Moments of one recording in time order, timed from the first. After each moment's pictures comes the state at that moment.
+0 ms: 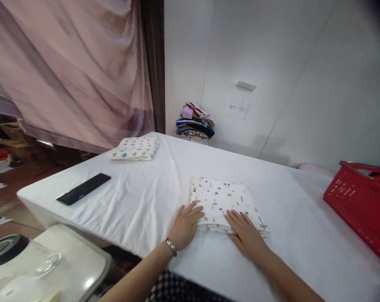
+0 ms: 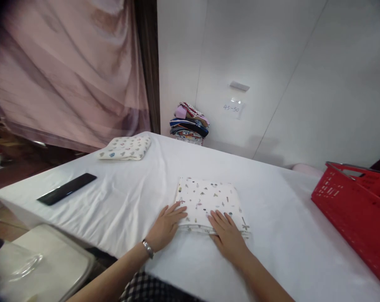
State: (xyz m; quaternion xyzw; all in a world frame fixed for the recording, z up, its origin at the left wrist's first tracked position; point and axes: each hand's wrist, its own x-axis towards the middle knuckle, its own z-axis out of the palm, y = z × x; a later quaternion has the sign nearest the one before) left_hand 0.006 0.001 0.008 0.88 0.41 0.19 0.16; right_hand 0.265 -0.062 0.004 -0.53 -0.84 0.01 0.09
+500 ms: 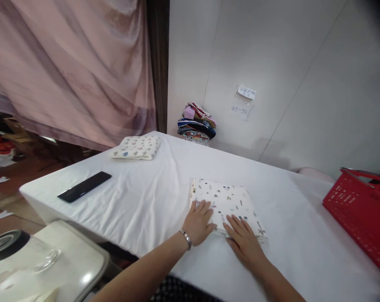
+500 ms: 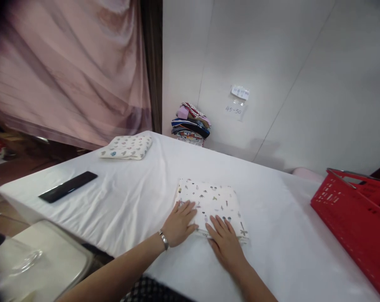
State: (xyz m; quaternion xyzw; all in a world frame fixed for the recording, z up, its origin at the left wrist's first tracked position) left_hand 0.050 0.003 0.028 0.90 0.37 0.21 0.07; right_hand 0.270 -0.069 -0.013 -0.51 -0.85 -0.09 0.10
